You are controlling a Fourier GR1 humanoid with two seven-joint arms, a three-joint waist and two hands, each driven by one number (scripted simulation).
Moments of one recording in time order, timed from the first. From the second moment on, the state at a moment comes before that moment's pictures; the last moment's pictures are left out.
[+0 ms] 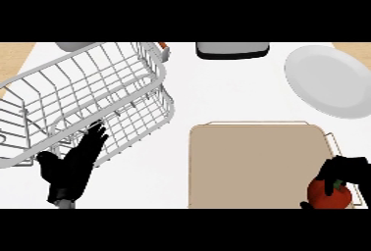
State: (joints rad) left arm 0.08 0.17 -0.10 -1.61 0.16 0.09 0.21; right arm 0.26 -0.57 0.09 -1.84 0.37 -0.12 -0.41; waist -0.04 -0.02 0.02
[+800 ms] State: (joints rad) left arm 0.02 0.15 -0.12 -1.58 0.13 0.08 0.24; right arm -0.07 -0.58 -0.27 -1.32 0.02 -0.04 -0.49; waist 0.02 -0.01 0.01
